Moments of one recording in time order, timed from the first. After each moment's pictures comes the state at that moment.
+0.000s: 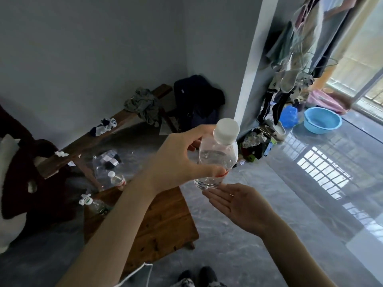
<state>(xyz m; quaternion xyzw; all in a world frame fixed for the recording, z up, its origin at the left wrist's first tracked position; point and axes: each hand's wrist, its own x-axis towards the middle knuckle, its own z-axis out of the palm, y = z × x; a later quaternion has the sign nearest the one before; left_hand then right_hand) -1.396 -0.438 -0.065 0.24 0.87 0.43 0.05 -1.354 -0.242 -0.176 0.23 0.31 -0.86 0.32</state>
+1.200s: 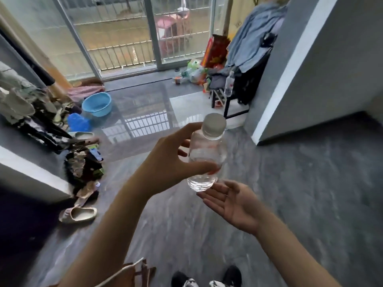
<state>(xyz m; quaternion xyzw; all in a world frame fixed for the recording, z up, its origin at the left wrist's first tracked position) -1.186 -0.217 -0.074 0.70 0.54 0.34 0.32 -0.992 -0.213 -0.185 0.44 0.05 -0.85 -0.28</state>
